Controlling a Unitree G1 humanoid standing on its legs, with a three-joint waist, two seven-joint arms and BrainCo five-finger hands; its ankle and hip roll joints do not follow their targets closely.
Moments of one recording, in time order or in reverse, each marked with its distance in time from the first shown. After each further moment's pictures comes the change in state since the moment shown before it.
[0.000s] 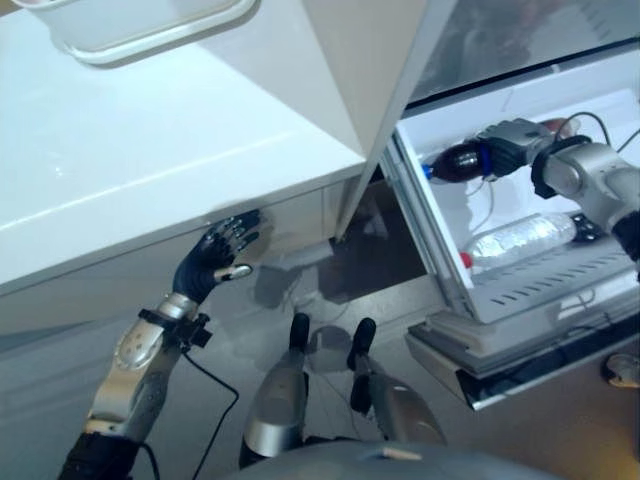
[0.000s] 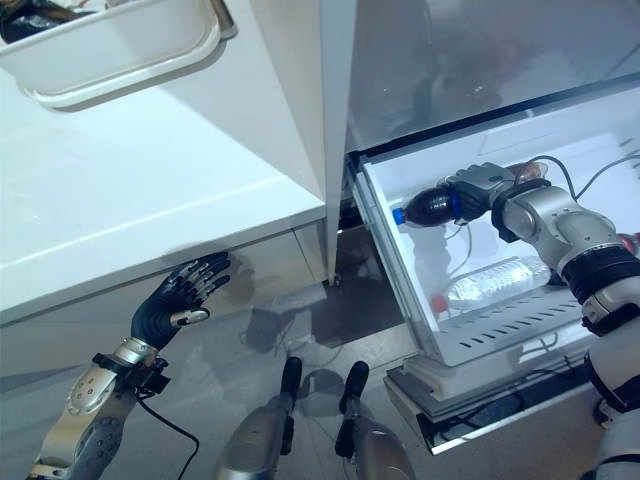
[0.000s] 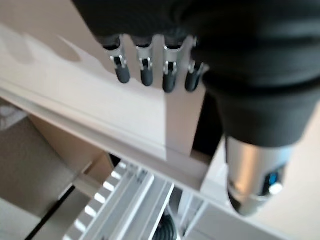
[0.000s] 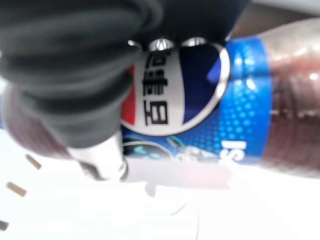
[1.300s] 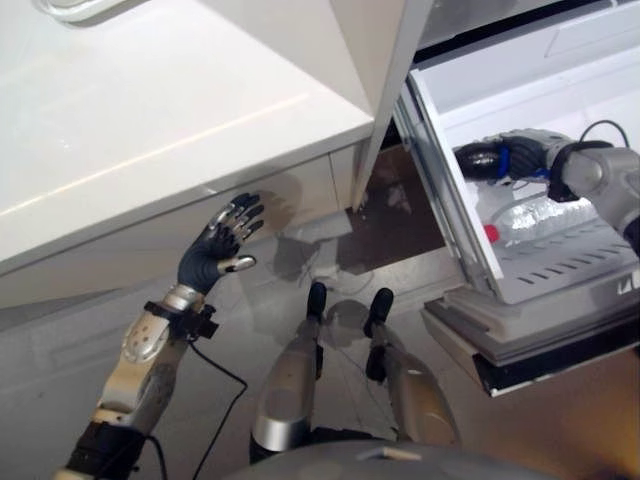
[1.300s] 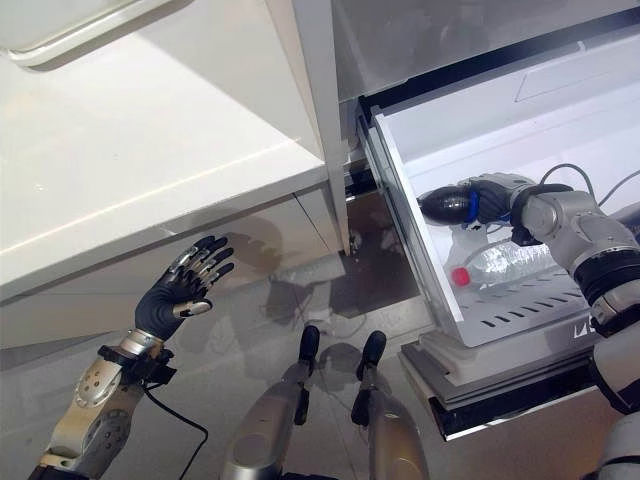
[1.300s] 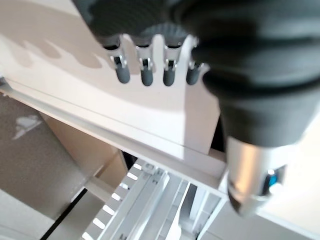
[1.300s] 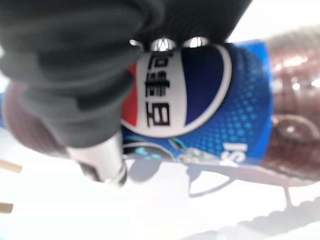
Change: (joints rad) left arm -0.034 0.000 -0.043 -0.001 -0.022 -0.042 0.016; right arm 0.005 -0.016 -0.011 0.055 0.237 0.021 0.131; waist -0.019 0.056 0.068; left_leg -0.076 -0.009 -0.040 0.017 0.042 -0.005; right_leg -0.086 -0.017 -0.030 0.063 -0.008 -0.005
